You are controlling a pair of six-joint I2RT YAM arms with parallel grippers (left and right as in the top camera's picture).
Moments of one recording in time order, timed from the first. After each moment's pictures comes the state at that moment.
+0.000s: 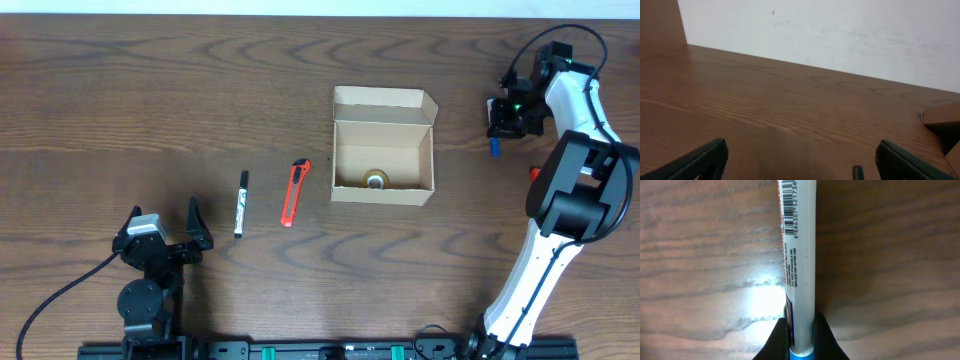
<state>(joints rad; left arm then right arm) 0.06 0.01 0.02 -0.12 -0.03 -0.14 -0.28 2.36 1.91 -1.06 -0.17 -0.17</state>
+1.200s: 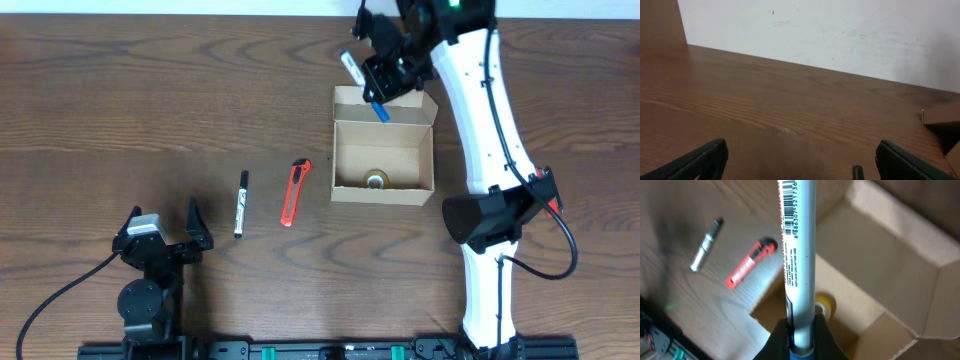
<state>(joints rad) 0.06 0.01 0.02 -0.12 -0.03 -0.14 0.31 2.29 2.60 -1.70 -0.29 -0.18</state>
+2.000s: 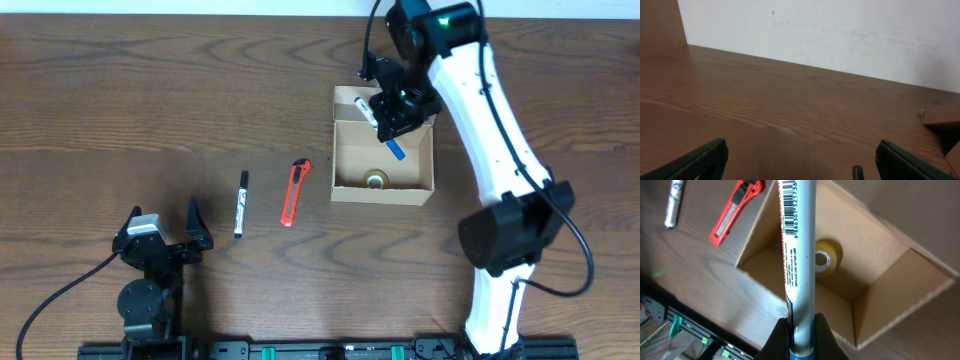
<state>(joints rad) 0.06 0.01 0.02 -0.12 -0.03 -0.14 0.32 2.09 2.21 -1.67 -0.23 -0.16</state>
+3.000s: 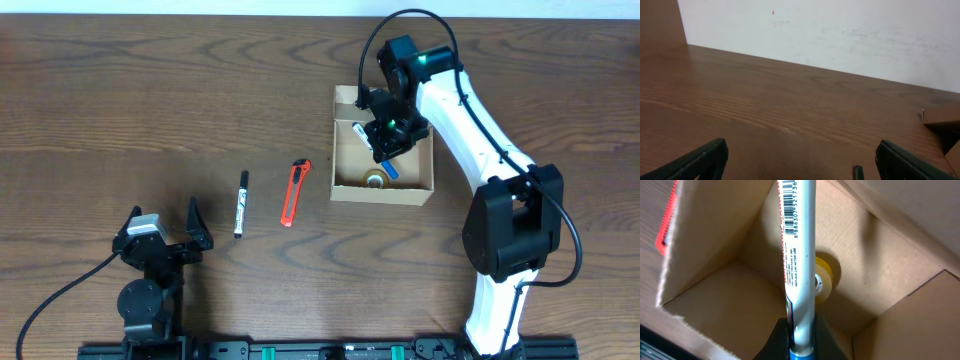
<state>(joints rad) 0.06 0.01 0.02 -0.12 -0.03 -0.14 0.32 2.08 1.80 -1.31 -0.21 -0.17</state>
